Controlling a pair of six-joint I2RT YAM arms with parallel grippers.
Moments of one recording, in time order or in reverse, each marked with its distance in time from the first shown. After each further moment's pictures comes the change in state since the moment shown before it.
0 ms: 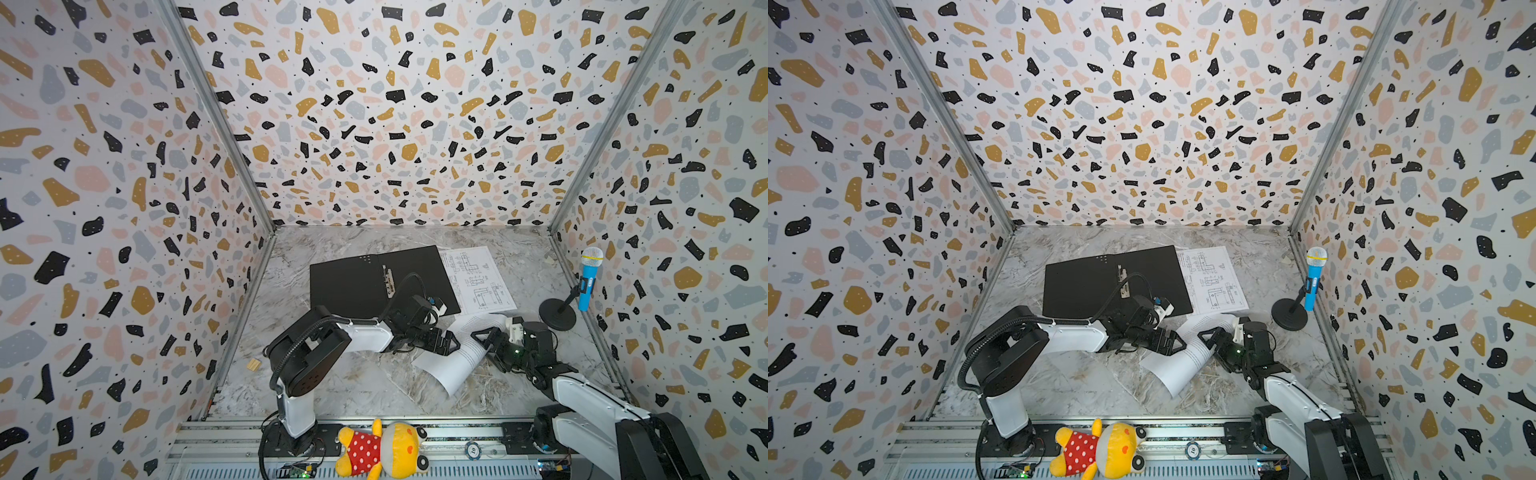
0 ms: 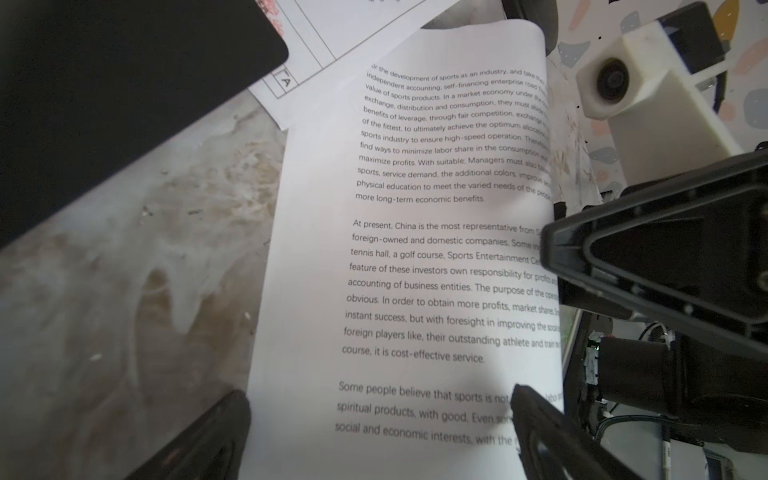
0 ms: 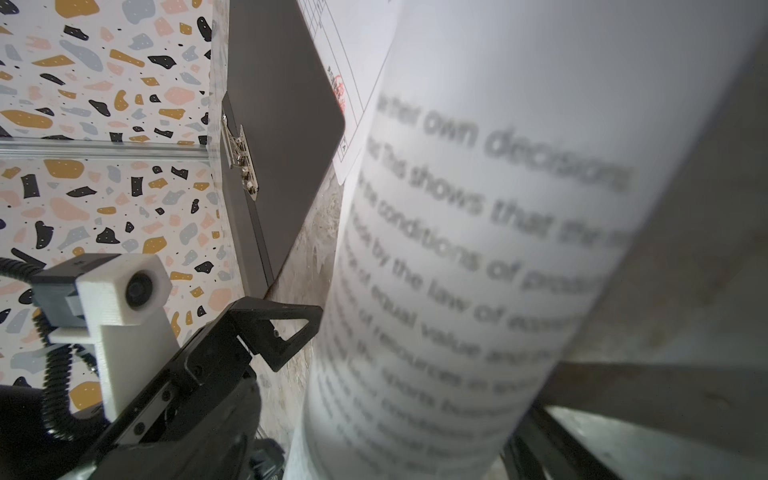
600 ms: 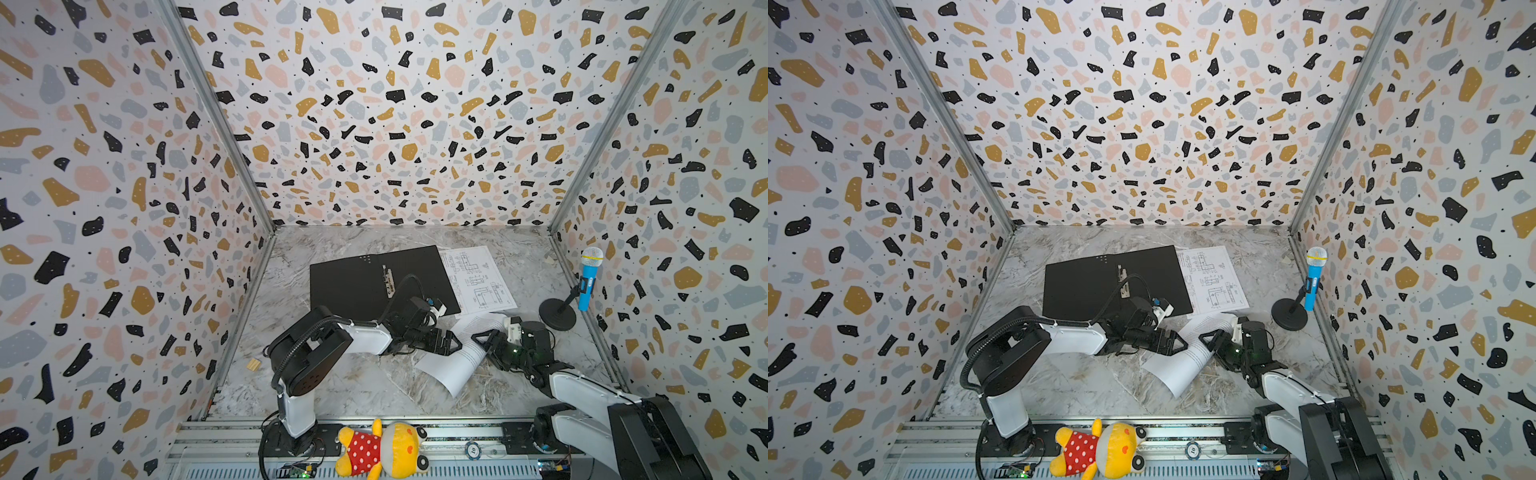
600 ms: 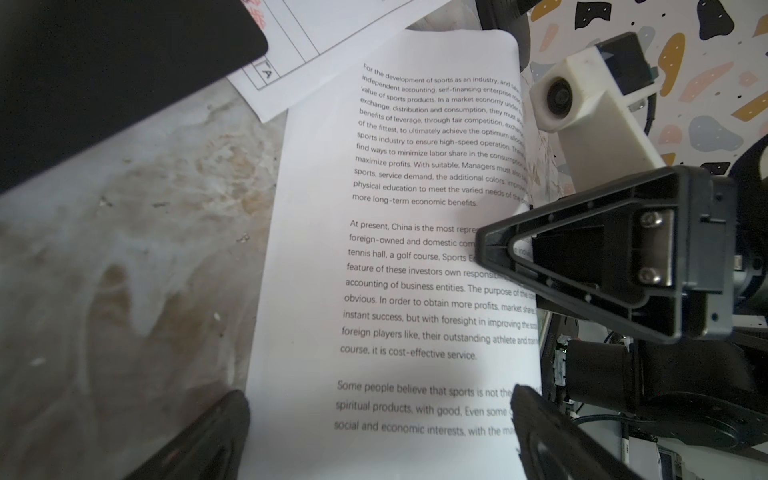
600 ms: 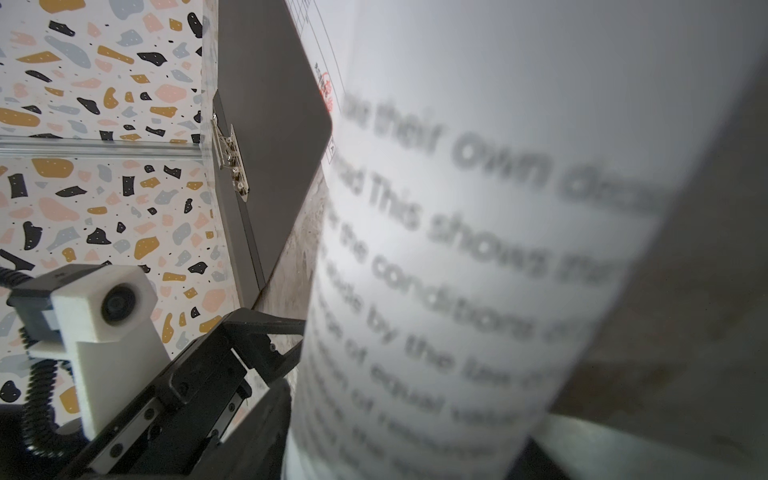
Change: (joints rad) left arm 0.000 0.000 -0.034 0.080 0.032 -0.053; right arm 0.001 0.072 -0.005 0.053 0.007 -0.012
